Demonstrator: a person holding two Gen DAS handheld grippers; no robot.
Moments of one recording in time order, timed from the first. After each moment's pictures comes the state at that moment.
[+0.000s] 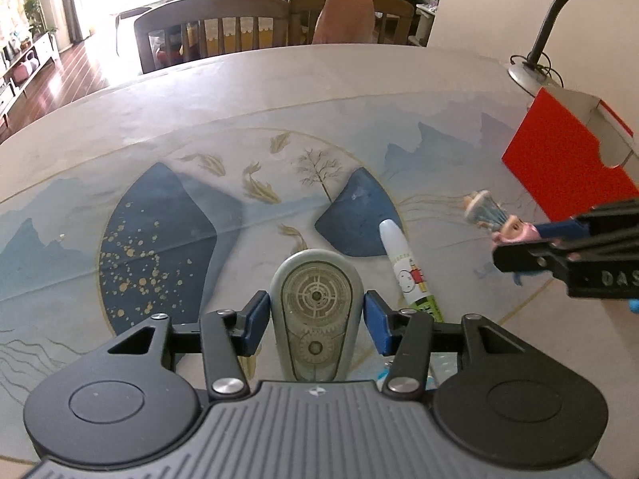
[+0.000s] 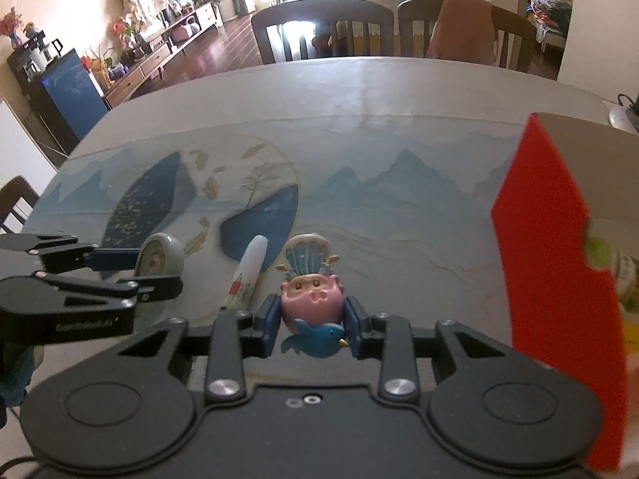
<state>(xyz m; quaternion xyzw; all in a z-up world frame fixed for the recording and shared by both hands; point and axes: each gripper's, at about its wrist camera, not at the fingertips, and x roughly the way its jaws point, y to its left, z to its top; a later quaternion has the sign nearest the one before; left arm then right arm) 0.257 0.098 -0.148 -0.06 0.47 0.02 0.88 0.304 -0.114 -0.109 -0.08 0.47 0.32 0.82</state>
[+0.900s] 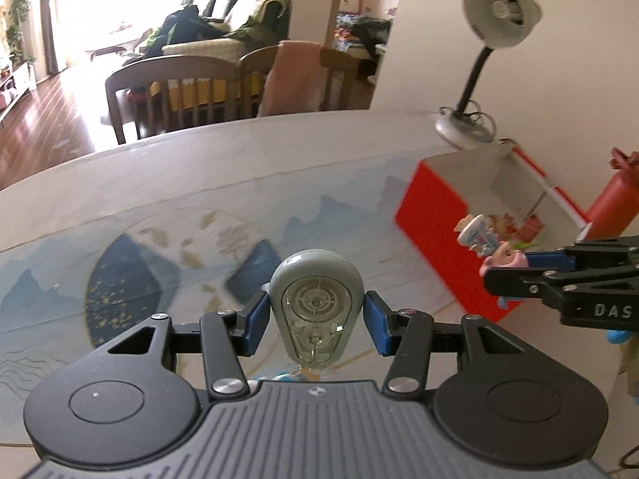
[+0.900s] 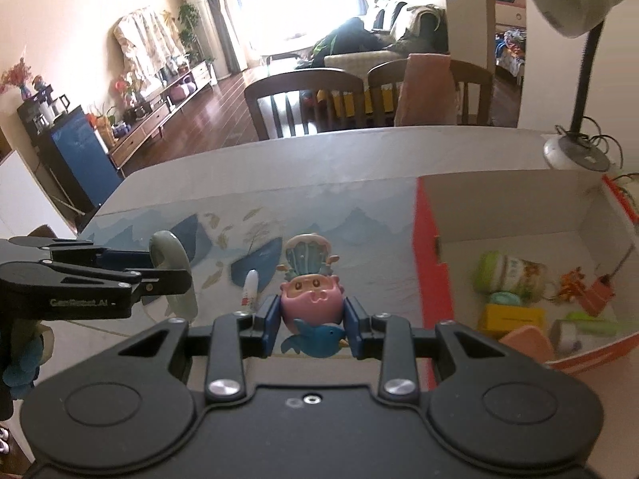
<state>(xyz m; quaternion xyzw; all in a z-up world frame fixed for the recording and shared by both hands) 0.228 0.030 -0.044 -0.07 0.41 -0.03 0.91 0.264 -0.201 -0.023 -0.03 0.40 0.31 0.86</state>
